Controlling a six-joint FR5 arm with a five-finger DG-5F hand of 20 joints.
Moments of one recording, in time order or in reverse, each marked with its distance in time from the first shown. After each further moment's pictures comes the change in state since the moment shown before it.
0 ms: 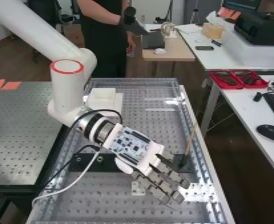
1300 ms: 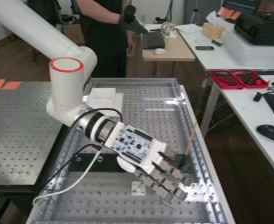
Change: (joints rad) arm -0.011 0.006 0.014 -0.025 -0.040 -0.010
